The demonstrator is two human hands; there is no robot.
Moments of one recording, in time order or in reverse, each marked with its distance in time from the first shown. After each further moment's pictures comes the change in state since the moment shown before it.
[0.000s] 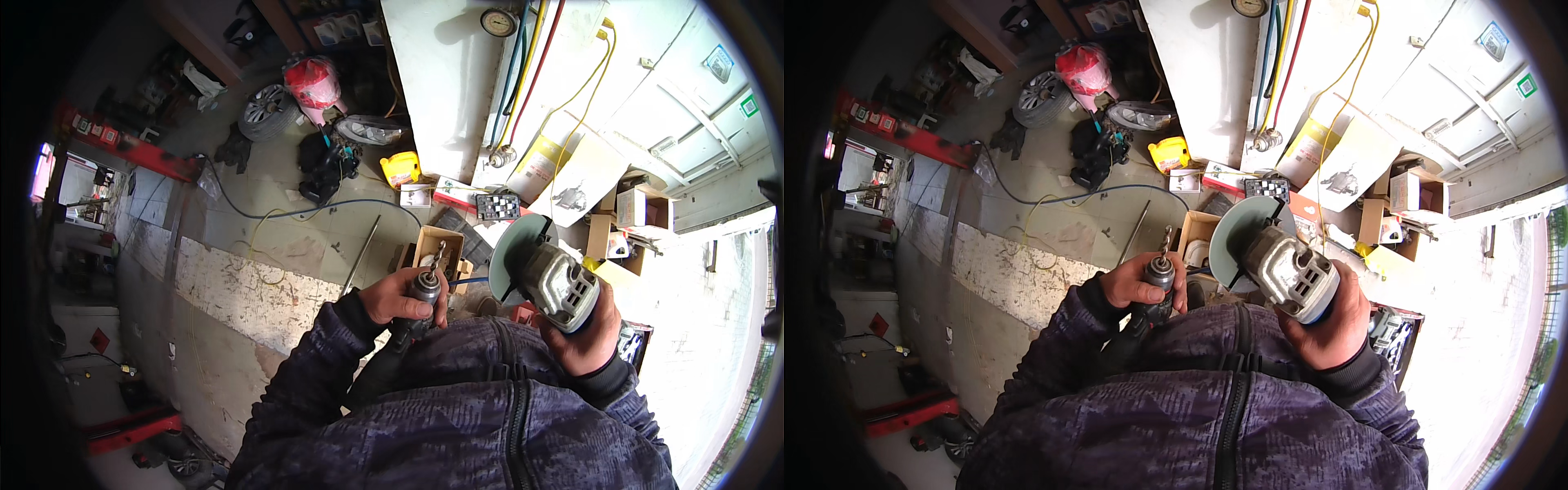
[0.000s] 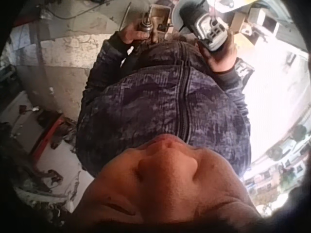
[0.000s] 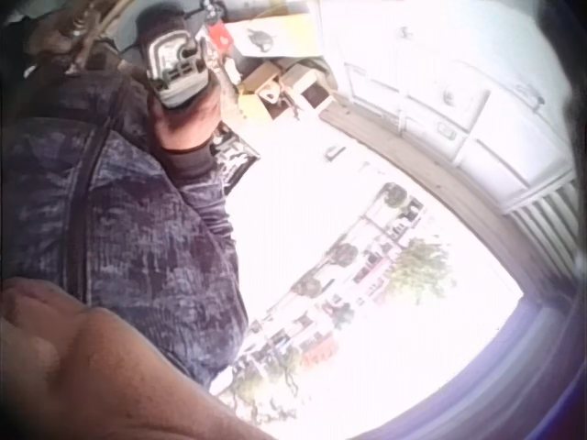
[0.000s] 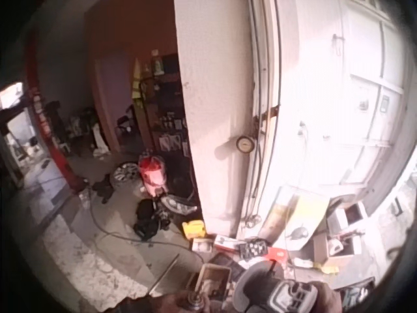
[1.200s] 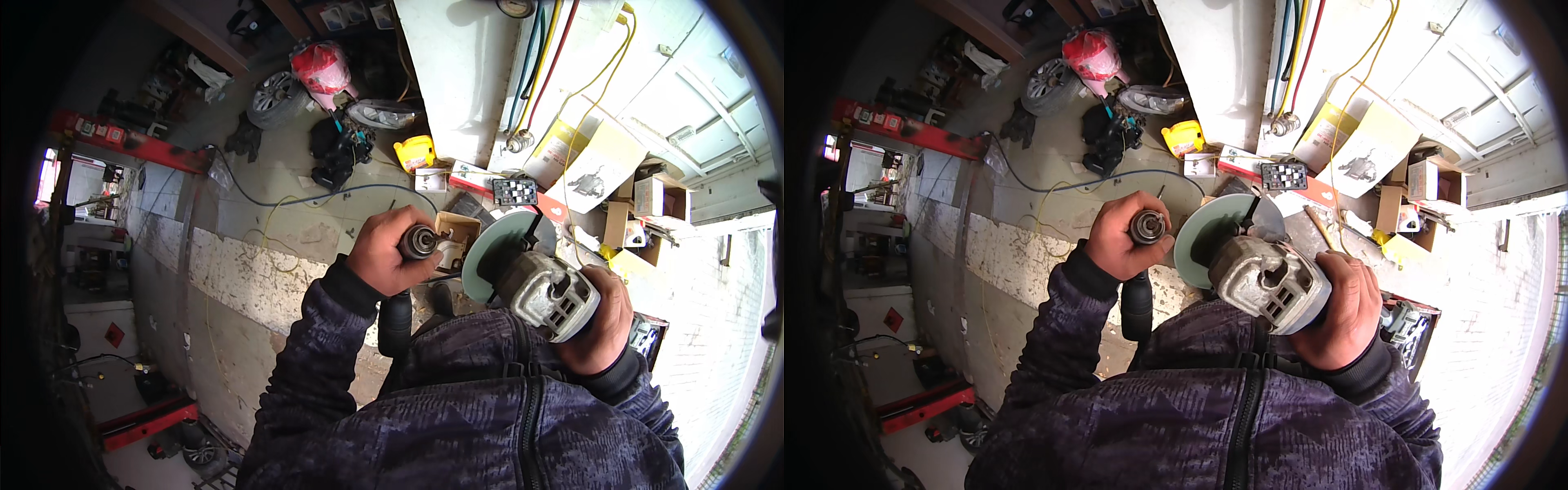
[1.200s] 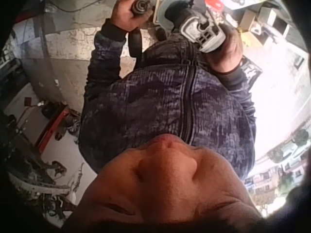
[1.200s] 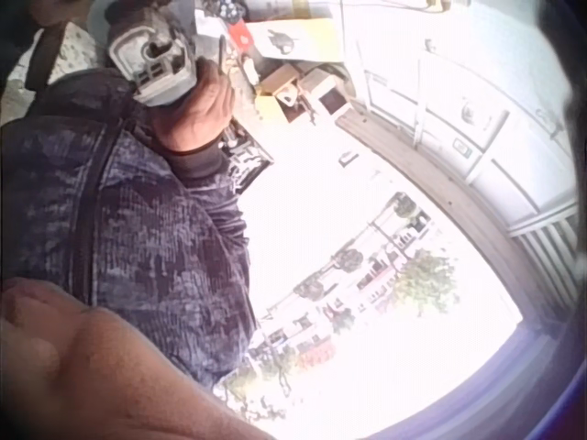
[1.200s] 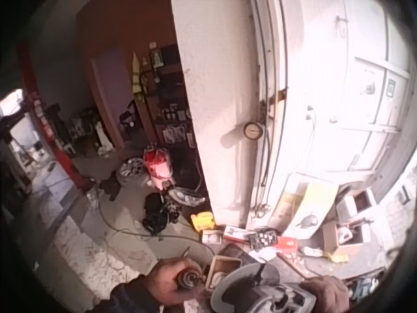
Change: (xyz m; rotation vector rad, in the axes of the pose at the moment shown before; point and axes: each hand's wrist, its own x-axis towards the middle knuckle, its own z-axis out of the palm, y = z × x) left_hand 0.006 0.067 -0.007 1.120 0.504 0.453; right_hand 0.026 -0.020 0.019 -0.233 0.058 -0.362
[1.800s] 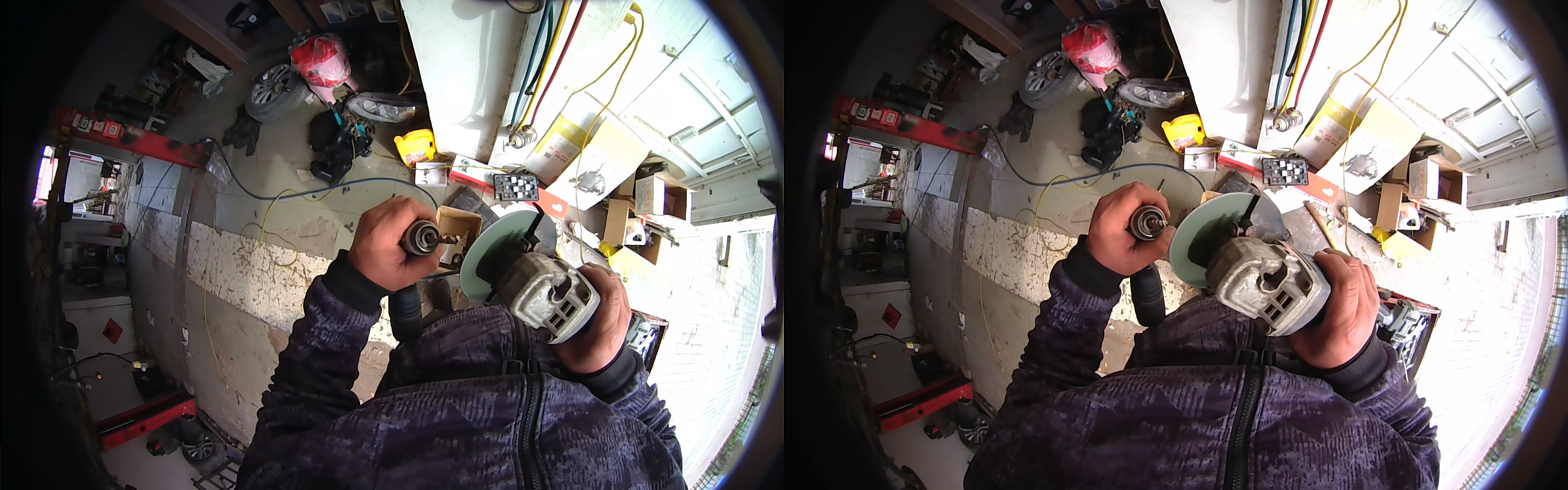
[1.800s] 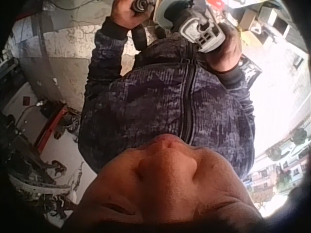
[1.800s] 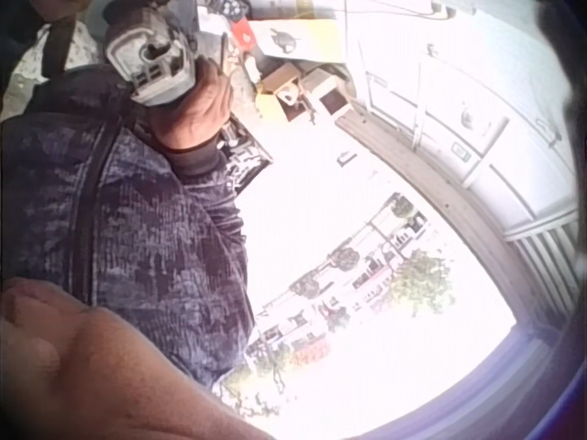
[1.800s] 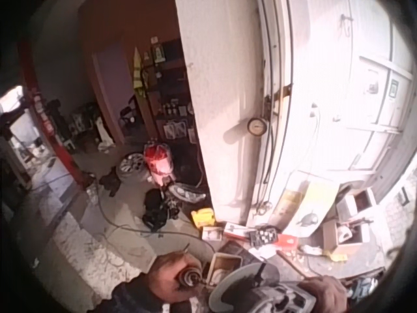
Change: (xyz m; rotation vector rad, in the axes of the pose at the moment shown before) left_hand 0.003 -0.011 -0.002 0.145 0.104 0.157; right_hand 0.000 -0.003 0.011 0.006 -0.006 -0.021
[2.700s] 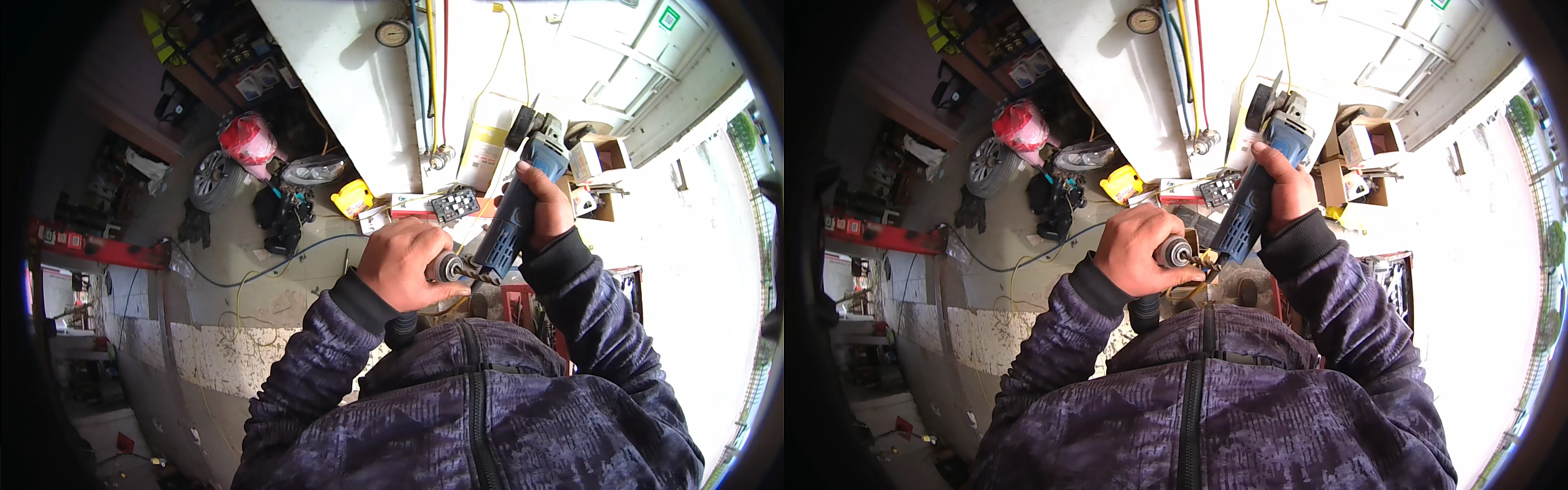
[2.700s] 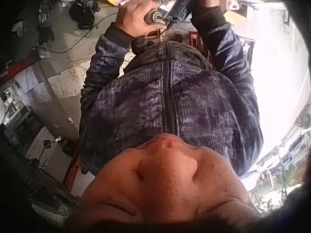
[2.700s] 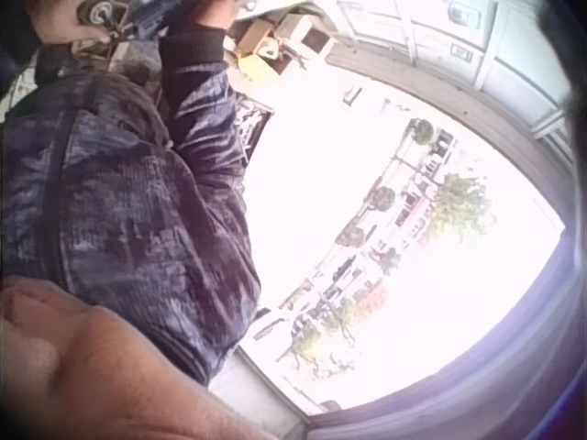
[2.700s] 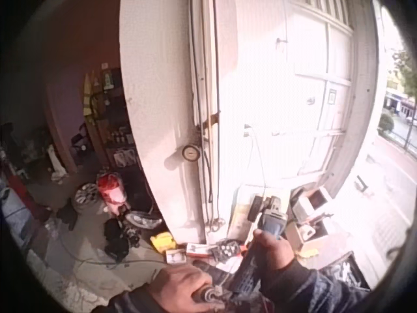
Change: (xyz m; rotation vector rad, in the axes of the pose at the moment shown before) left_hand 0.074 0.054 0.065 -0.026 -0.243 0.340; right_hand 0.067 0.086 0.030 1.279 0.484 1.089
